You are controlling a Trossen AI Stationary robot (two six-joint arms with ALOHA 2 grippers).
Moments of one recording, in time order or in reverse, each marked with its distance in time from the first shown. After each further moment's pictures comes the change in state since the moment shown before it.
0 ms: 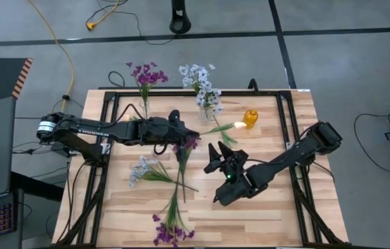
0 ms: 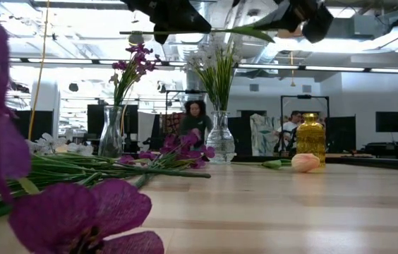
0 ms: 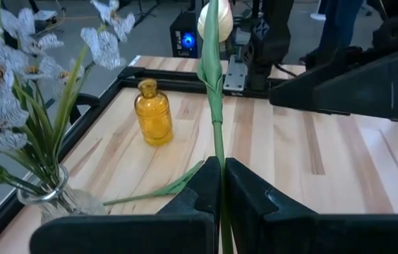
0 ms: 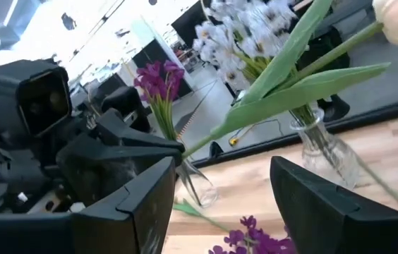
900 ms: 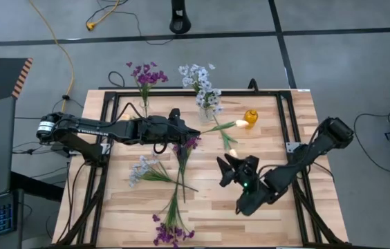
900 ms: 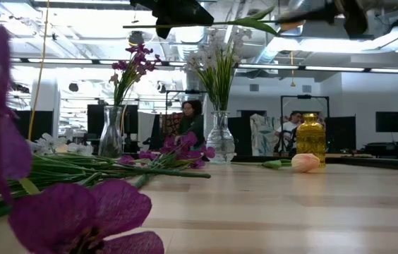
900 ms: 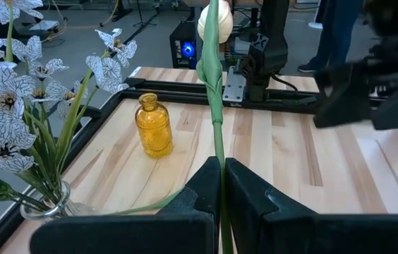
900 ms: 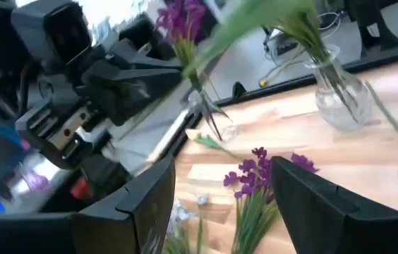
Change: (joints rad) left arm 0.000 0.000 0.028 0.001 -0.001 0.010; right arm 0.144 -0.142 -0.137 -0.090 -0.154 0.173
